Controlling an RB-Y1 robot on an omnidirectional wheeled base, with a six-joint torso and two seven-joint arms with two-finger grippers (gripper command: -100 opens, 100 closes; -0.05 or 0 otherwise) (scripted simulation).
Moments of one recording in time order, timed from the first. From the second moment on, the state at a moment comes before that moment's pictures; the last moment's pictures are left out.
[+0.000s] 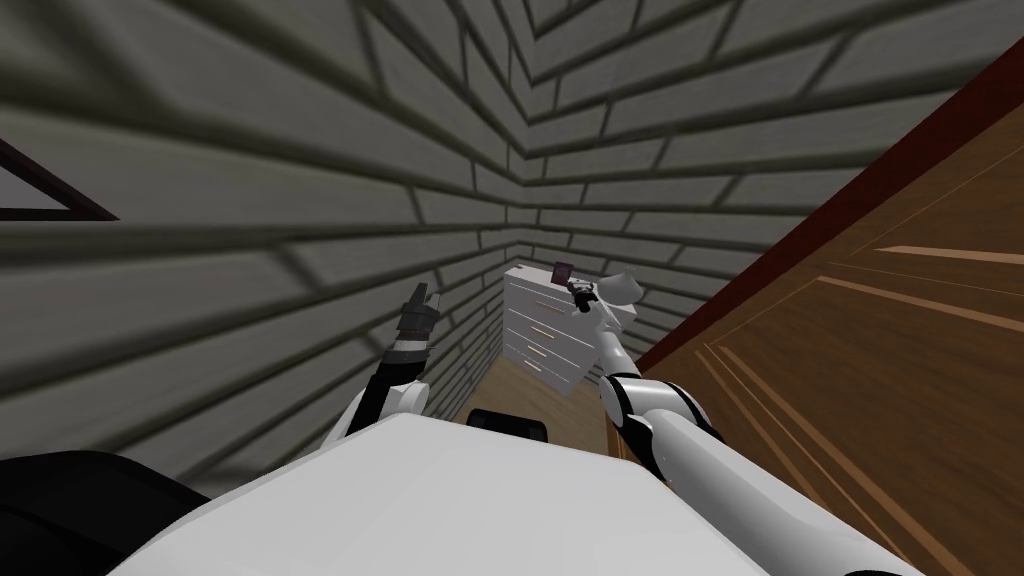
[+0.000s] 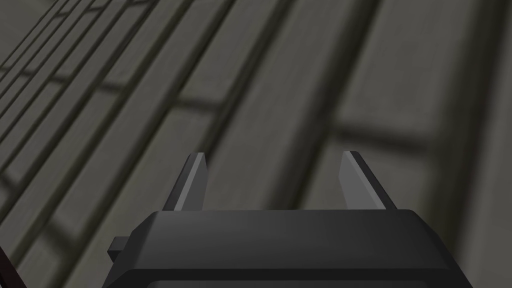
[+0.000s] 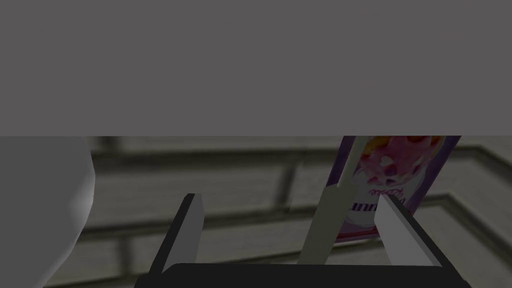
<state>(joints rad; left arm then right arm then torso) 0.54 0.03 0.00 -2.28 -0.01 -0.40 -0.05 -0.73 -0.28 -0.11 -0.96 0.68 0.13 0.83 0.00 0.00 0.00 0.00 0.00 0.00</state>
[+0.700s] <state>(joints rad) 0.54 0.03 0.00 -2.28 -0.01 -0.40 -0.05 -0.73 -0.26 -0.13 -0.97 0.70 0.15 0.83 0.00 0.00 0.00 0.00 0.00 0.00</state>
